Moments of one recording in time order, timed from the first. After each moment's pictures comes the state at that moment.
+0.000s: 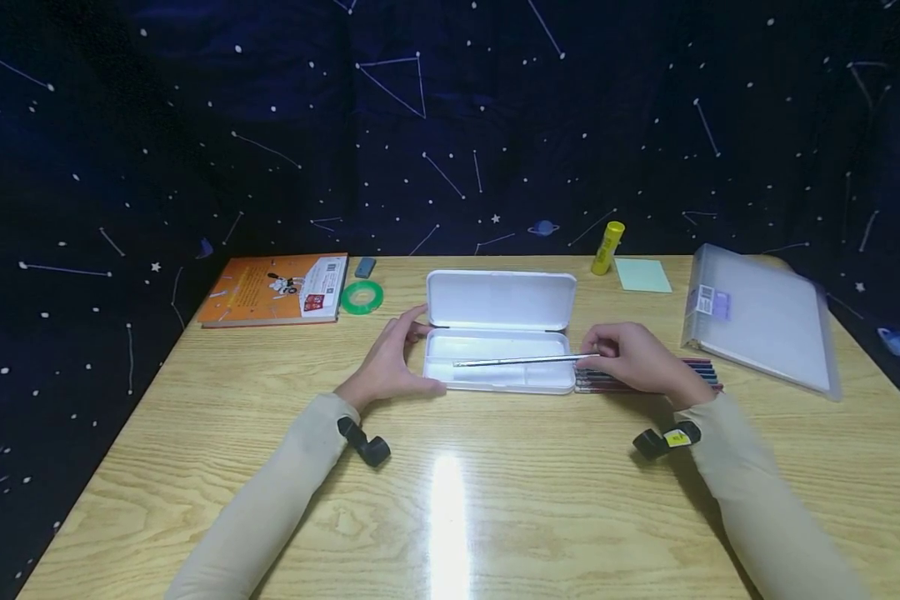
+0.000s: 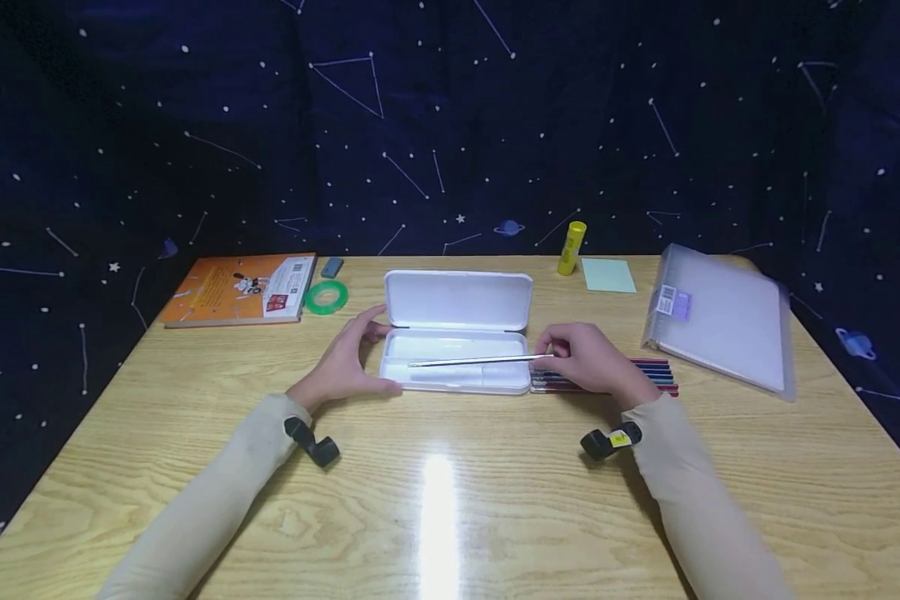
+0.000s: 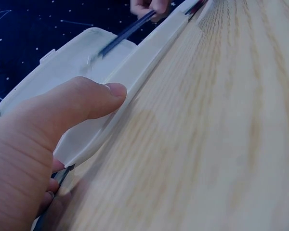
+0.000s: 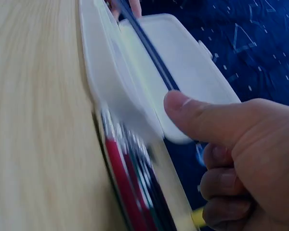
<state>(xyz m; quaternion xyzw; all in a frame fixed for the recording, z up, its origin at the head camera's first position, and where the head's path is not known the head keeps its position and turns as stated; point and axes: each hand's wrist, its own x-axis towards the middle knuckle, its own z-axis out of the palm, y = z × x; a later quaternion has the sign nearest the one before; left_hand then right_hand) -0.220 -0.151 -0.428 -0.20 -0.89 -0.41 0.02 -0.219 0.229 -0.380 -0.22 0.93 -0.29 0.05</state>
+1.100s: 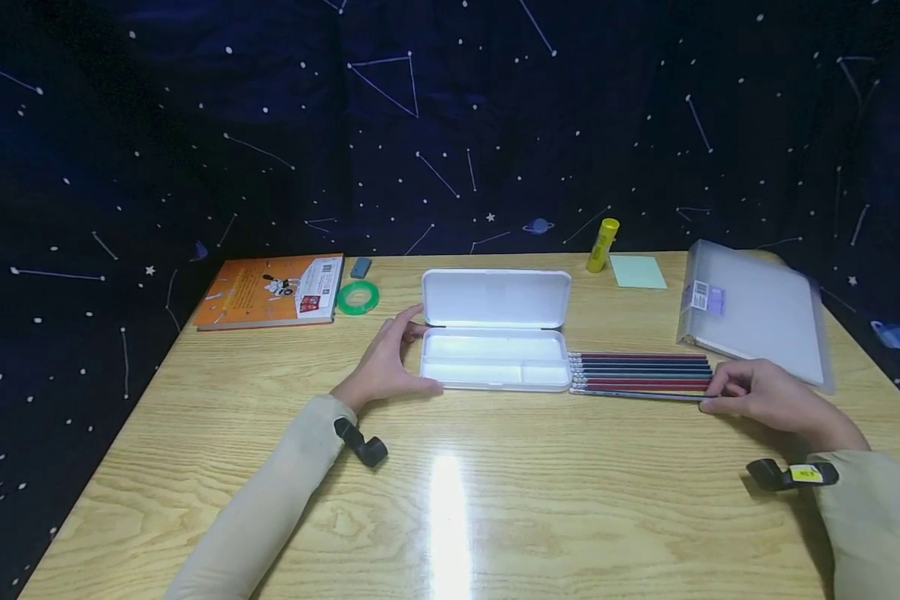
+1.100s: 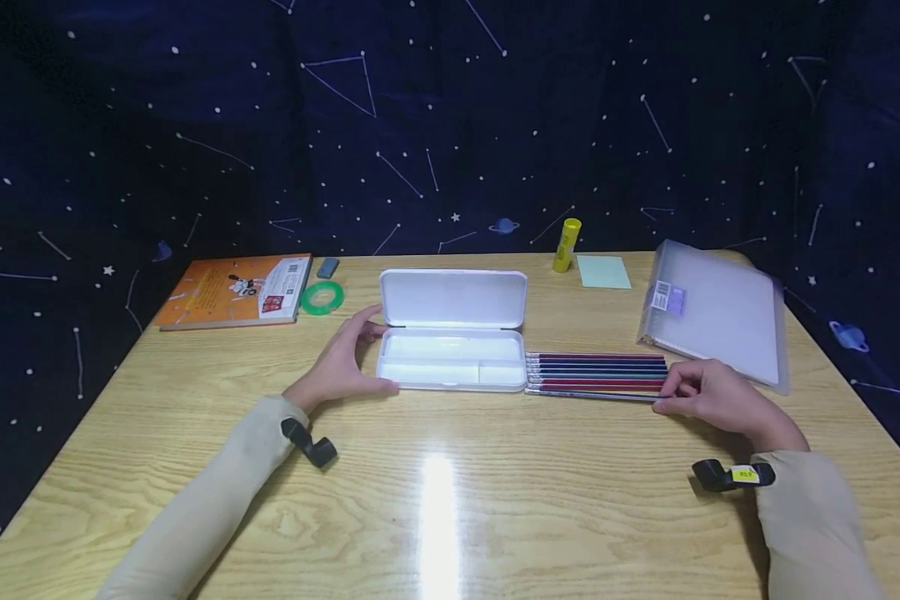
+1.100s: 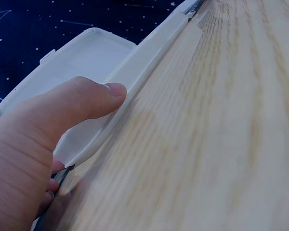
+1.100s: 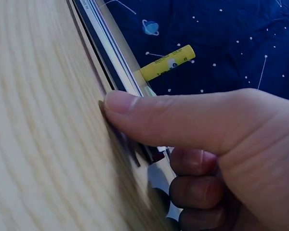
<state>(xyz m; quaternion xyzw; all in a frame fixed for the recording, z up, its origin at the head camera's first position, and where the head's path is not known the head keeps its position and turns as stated) -0.219 -0.150 -0.426 -0.20 -0.89 -0.41 0.01 -0.170 0.375 -0.398 -0.15 0.94 -0.30 0.06</state>
